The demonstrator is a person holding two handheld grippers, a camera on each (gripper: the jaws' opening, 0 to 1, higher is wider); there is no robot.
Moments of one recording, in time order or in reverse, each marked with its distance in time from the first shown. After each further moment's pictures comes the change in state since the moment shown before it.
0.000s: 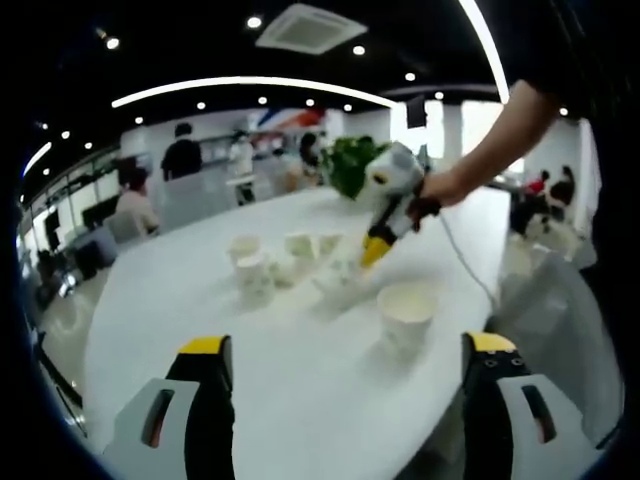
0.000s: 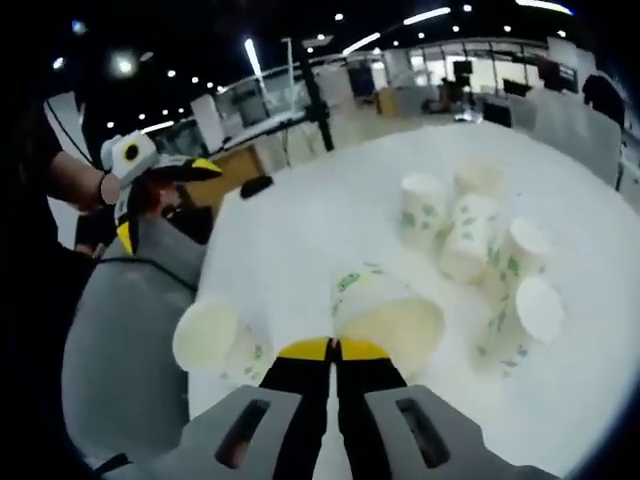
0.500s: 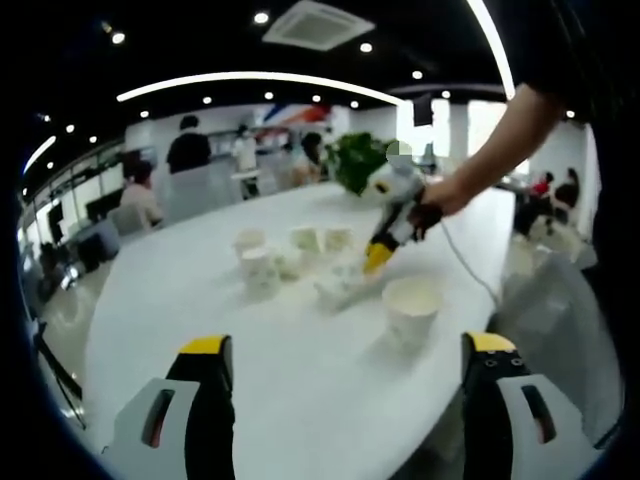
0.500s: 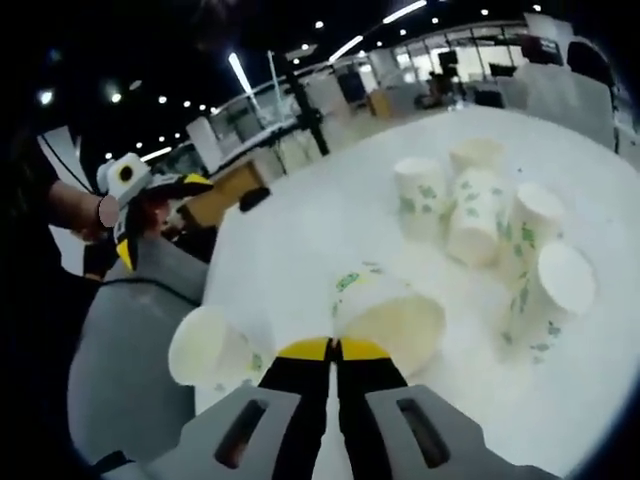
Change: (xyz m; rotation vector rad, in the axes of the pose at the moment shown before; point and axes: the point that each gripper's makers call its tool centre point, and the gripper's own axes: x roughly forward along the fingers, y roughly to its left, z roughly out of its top) left arm -0.004 0.005 -0.006 -0.025 0.014 0.017; right arm 0.020 -0.001 -0.011 0.135 -0.046 0.065
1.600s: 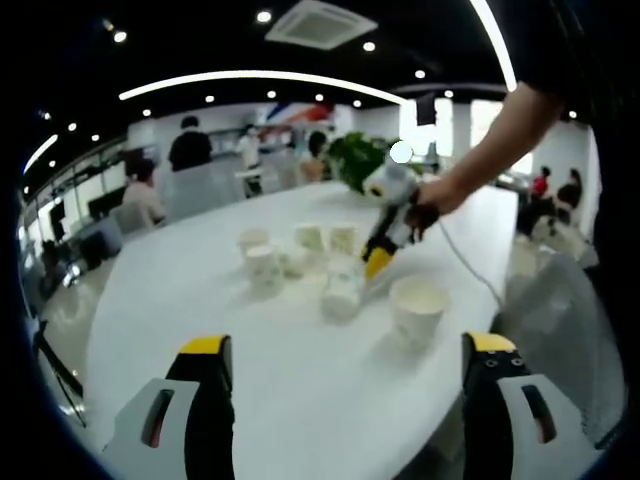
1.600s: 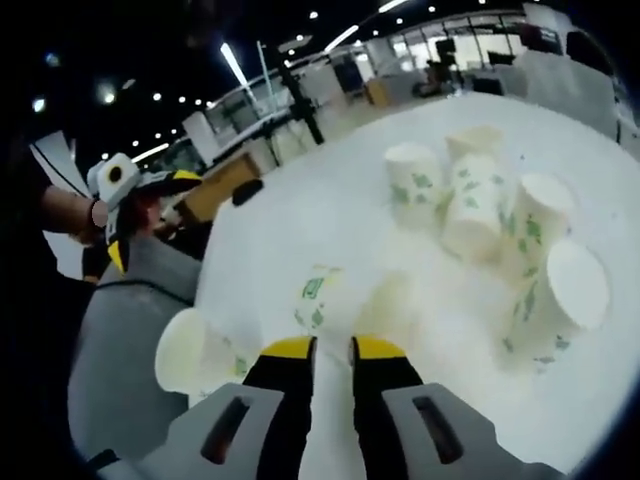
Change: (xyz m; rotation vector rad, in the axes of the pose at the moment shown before) left arm 0.002 0.008 -0.004 -0.008 0.007 0.013; right arm 0.015 -0.015 -0.001 0.028 0.040 0.010
